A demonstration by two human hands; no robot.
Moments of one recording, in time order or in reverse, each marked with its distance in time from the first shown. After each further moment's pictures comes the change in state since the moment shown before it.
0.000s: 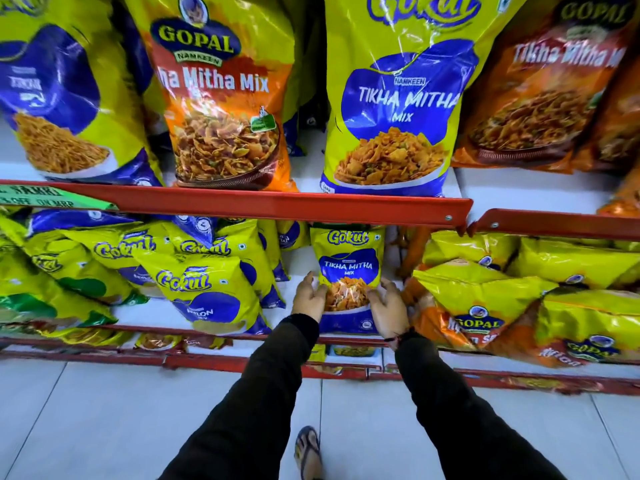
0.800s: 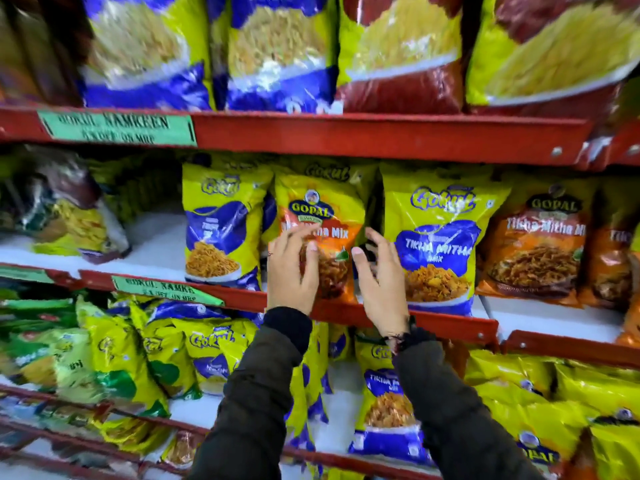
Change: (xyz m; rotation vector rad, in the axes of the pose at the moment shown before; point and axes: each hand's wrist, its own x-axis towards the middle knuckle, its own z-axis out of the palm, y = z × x) left_hand -0.100 0.208 -0.183 0.193 0.748 1.198; right_hand -0.053 -0.298 -0.023 0.261 0.191 -0.823
